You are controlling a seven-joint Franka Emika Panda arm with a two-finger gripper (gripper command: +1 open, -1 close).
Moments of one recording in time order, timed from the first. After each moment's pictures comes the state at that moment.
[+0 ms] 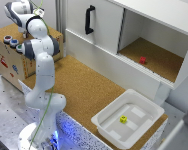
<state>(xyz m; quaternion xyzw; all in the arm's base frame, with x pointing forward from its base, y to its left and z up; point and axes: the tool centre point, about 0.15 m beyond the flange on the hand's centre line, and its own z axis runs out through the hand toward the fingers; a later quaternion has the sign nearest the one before) 0.304 0.573 0.428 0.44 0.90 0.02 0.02</state>
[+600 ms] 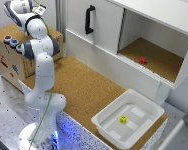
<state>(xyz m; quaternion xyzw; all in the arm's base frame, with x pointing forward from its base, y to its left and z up) 0.315 0.539 0.464 0.54 0.84 0.01 0.05</state>
